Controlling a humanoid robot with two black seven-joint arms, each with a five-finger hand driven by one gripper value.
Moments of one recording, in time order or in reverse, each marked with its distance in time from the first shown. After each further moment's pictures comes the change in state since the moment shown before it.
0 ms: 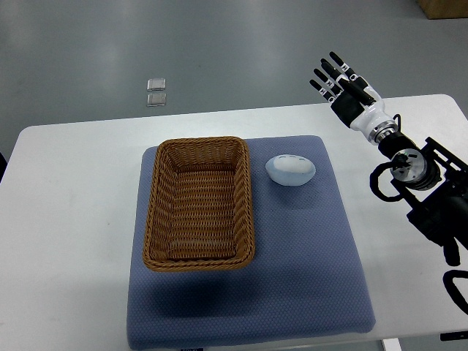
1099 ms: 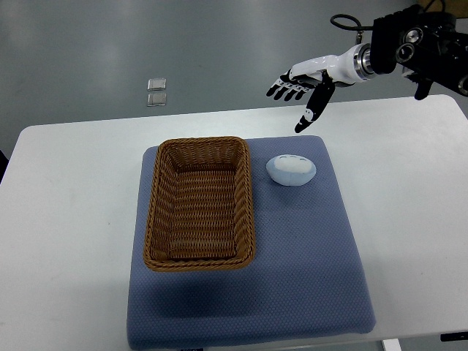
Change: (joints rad) left arm 0.000 0.000 -0.002 -0.002 -0.001 -0.001 -0.001; right arm 0.736 -0.240 -1.012 0.175 -0.795 0.288 -0.241
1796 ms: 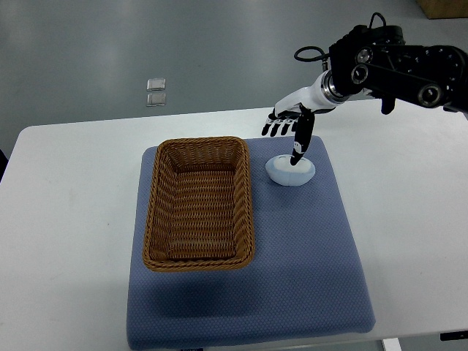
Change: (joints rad) left arm 0.000 0.000 0.000 -0.002 0.001 0.000 0.001; right arm 0.003 0.108 -0.143 0.057 0.111 -0.026 -0.138
